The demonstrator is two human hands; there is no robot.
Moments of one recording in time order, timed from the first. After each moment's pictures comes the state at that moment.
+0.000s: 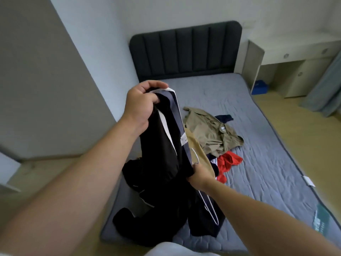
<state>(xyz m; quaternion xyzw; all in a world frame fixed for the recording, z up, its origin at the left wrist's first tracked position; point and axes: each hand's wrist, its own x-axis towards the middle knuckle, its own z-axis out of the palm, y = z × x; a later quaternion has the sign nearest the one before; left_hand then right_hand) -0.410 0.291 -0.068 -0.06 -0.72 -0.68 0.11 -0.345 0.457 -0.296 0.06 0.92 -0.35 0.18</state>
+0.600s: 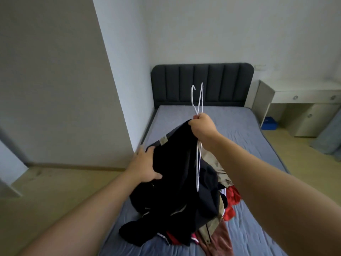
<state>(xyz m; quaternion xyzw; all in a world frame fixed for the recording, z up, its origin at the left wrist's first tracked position) -0.373 0.170 -0.156 -0.01 -0.99 -0.13 -0.10 -0.431 0.386 -0.074 0.05 0.83 -0.56 -0.03</state>
